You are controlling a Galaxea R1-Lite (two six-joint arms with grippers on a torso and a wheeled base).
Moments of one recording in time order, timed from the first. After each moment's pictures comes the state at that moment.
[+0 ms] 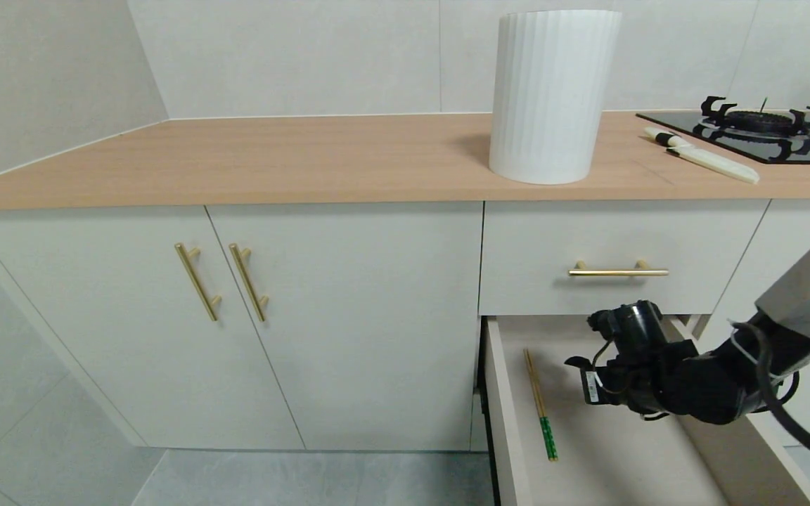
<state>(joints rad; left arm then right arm) -0.01 0.00 0.00 0.00 0.02 0.00 0.34 2.15 -0.85 -0.46 -0.26 0.21</state>
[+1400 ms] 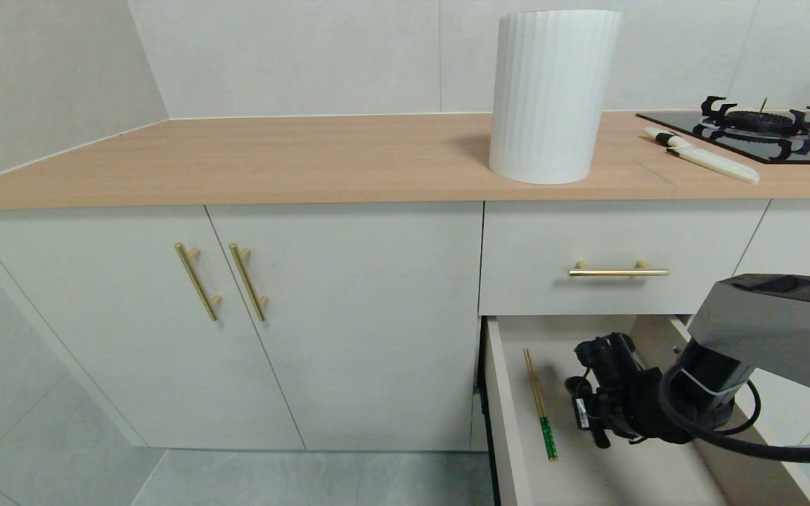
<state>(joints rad) -0.01 0.00 0.00 0.00 0.02 0.00 0.34 2.34 -0.87 -0.53 -0.33 0.21</state>
